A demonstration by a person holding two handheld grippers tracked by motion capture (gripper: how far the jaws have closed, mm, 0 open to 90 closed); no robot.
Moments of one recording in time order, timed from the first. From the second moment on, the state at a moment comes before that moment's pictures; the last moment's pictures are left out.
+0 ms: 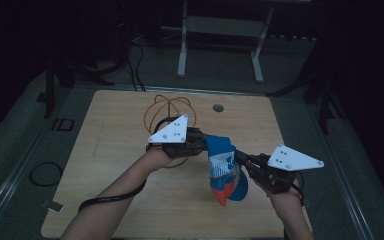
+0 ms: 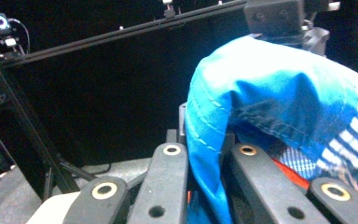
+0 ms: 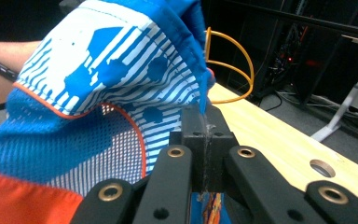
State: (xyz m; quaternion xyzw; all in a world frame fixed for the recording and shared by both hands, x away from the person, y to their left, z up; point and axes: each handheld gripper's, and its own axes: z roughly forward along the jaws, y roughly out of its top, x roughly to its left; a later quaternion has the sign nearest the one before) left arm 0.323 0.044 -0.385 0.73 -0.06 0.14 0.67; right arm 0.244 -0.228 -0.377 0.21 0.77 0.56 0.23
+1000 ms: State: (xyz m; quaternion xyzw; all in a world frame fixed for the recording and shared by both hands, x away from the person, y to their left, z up) left arm 0.307 0.077 -0.386 0.77 -0.03 0.16 0.61; right arm 0.243 -0.256 -0.356 0.24 0.73 0.58 0.27
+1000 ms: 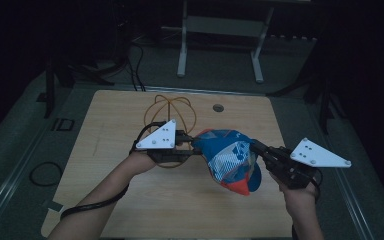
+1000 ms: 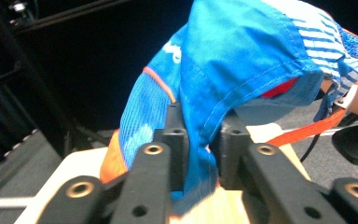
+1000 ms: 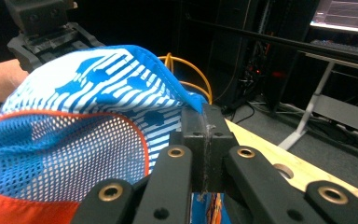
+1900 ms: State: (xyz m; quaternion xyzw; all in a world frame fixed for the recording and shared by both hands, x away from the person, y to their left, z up) left arm 0.274 0.179 -0.435 0.74 0.20 0.26 0.59; right arm 0.284 -0.217 -0.308 0.24 0.71 0.59 0.29
